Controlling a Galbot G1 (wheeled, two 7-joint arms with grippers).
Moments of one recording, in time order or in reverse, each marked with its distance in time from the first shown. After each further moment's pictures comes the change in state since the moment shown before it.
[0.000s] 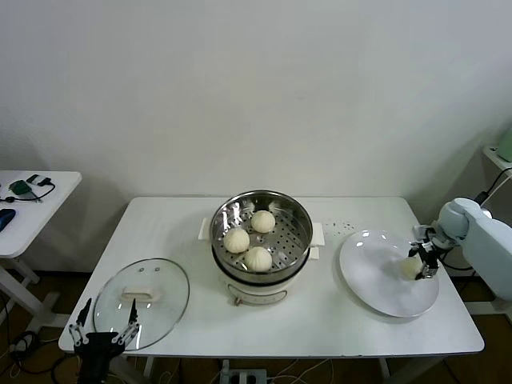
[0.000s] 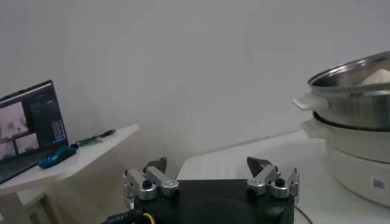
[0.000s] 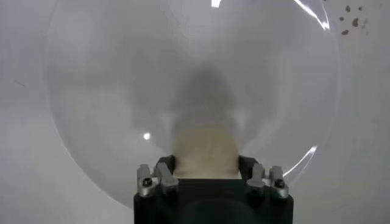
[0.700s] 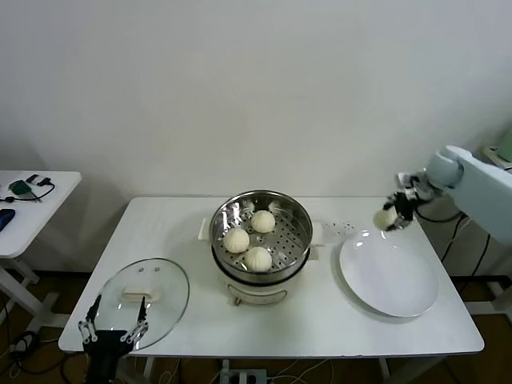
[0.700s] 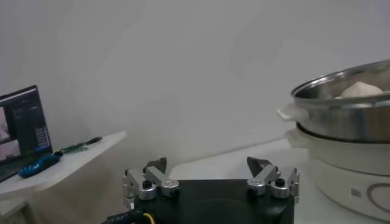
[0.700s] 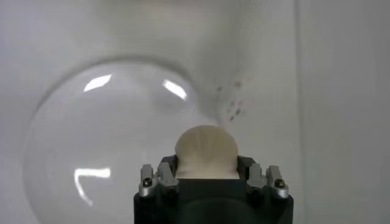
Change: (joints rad) left arm 0.007 0.007 0.046 -0.020 0.011 -0.011 0.013; right arm 0.596 0.047 -0.645 0.192 0.620 -0.176 0.067
